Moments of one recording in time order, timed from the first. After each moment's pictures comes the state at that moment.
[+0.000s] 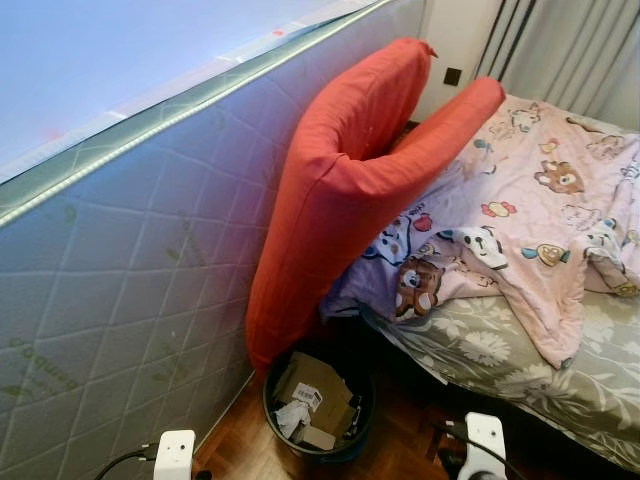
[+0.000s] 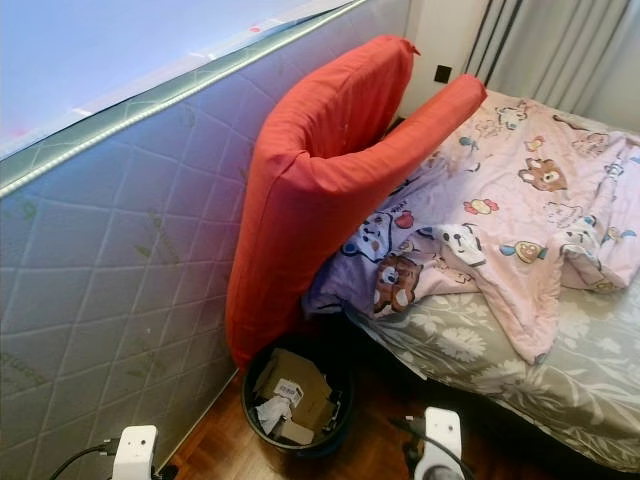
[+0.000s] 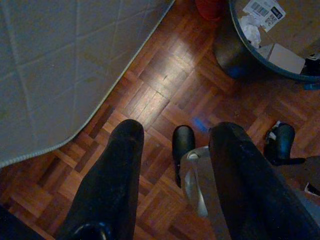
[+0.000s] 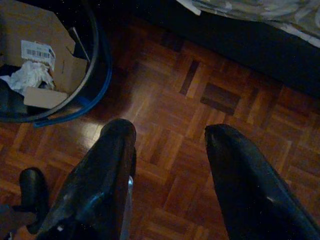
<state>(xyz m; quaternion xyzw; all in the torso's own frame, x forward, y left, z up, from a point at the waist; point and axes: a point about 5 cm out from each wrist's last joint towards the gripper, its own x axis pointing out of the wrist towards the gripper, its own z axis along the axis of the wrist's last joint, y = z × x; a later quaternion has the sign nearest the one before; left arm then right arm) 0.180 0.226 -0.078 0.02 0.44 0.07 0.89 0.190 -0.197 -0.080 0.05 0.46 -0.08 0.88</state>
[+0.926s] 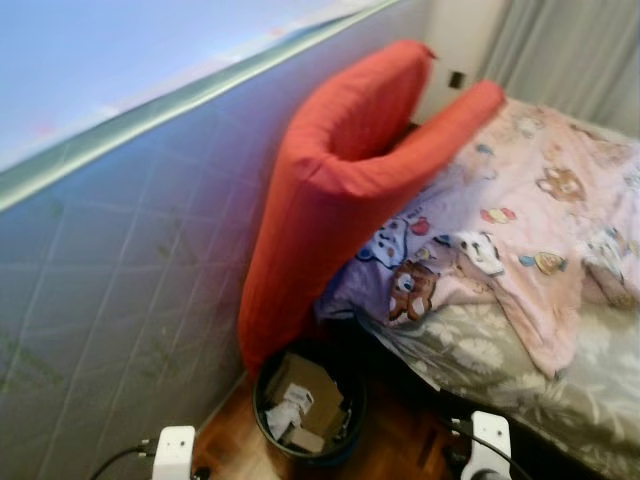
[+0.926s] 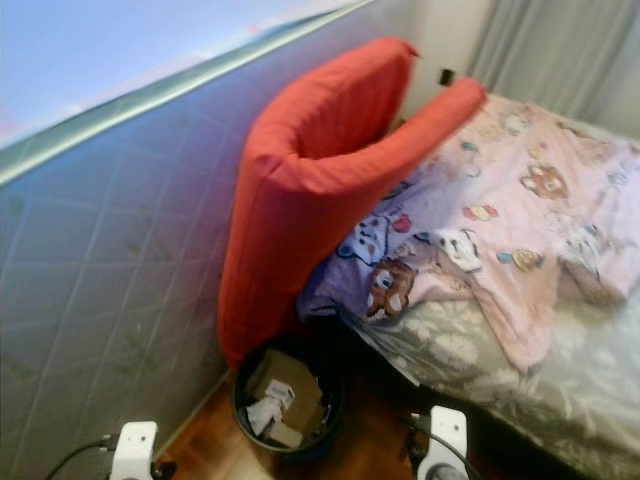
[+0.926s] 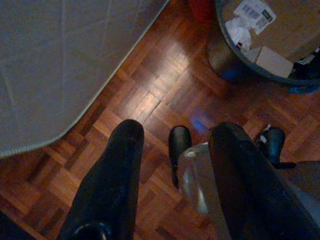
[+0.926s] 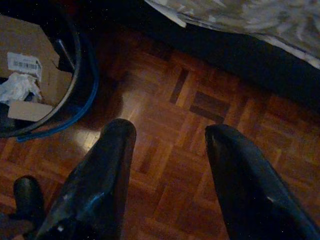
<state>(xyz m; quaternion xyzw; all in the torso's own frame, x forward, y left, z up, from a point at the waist) 0.183 0.231 -0.076 0.03 0.44 0.07 0.89 0.190 -0.197 -0.080 0.07 0.45 -0.09 0.88</state>
